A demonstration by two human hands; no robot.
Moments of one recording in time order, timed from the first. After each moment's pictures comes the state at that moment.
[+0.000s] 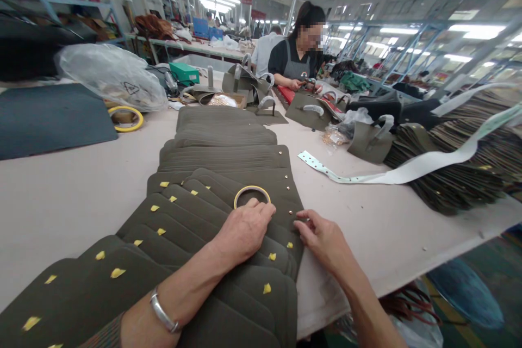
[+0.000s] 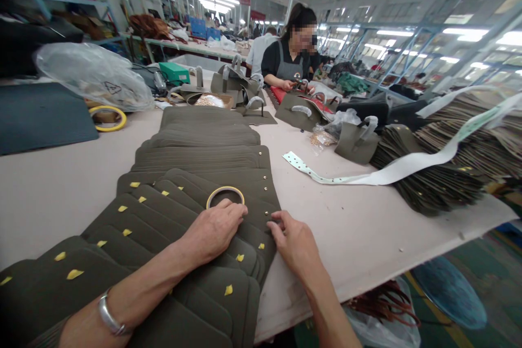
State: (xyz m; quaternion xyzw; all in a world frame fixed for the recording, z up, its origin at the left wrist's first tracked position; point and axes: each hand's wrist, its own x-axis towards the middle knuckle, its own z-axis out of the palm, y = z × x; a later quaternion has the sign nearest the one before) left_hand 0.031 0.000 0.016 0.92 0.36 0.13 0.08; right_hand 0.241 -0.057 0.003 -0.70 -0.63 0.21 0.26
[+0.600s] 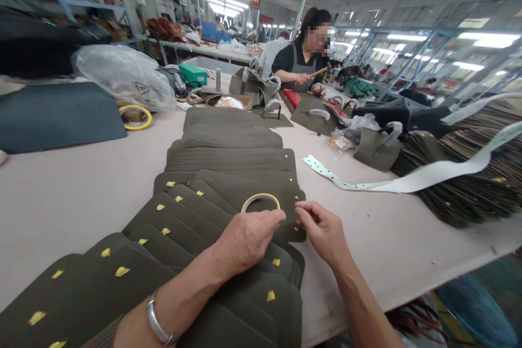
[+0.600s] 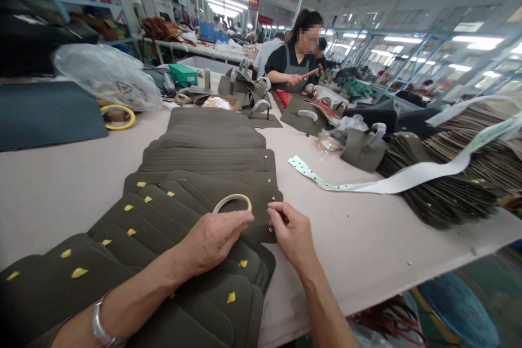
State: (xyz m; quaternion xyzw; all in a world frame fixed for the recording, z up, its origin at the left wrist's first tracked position) left_hand 0.020 -0.004 0.013 0.90 0.28 0.29 0.17; right_hand 0.227 -0.030 0.008 -0.64 -0.62 0.22 0.41
